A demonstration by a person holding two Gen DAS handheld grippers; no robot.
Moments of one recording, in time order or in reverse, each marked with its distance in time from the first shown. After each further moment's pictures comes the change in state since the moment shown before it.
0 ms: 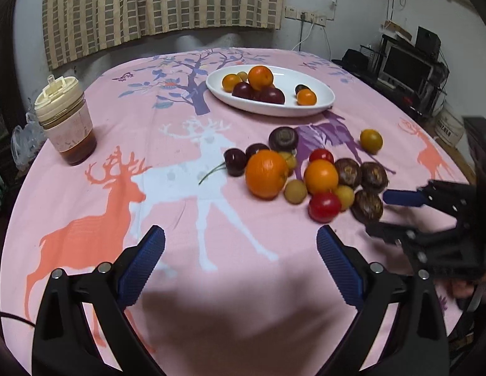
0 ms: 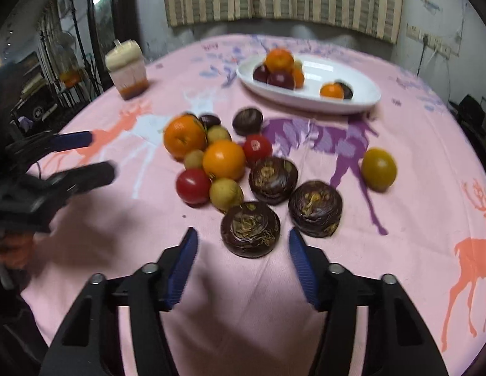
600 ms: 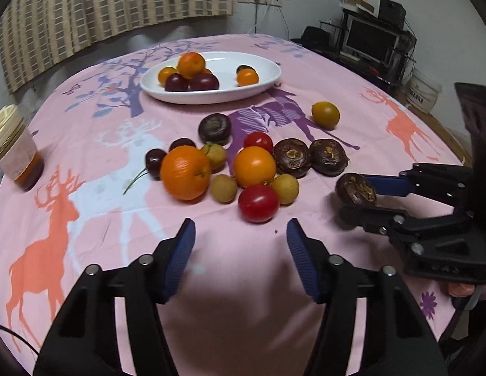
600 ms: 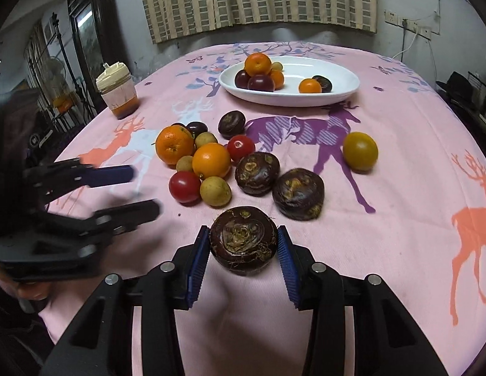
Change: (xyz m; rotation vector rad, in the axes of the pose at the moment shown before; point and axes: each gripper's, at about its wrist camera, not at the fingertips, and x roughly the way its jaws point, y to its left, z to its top) left arm 0.031 -0.055 0.011 0.142 0.062 -0.117; right arm -0.017 -0.016 -0.016 0.114 -0.065 0.013
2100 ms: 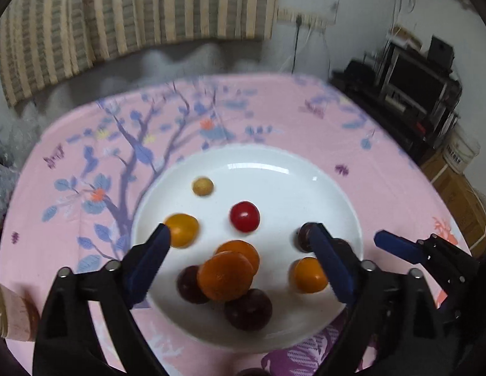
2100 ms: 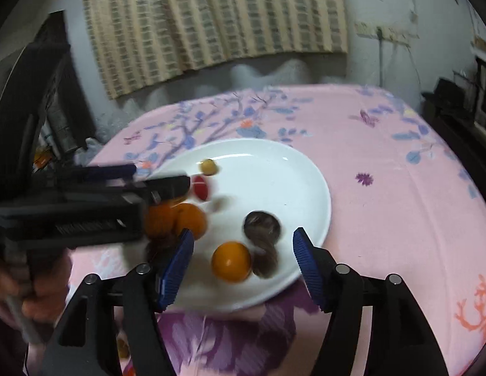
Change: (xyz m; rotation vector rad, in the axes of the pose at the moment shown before) left arm 0.094 0.063 0.233 -0.102 -0.080 0.087; right arm 0.074 -0.100 0.177 0.104 -0.158 -0.043
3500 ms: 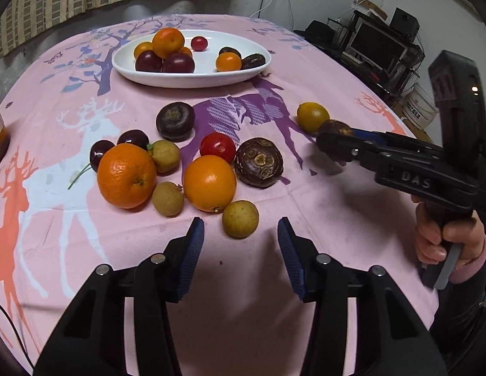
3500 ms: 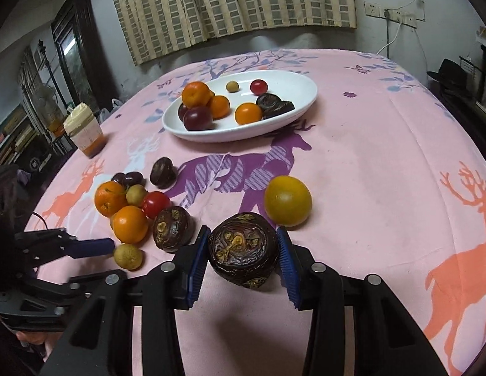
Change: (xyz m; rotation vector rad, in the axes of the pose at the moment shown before) left arm -0.082 -0.057 -0.213 -0.035 0.178 -0.172; right arm -0.077 -0.004 -0.123 -0.022 0.113 0.067
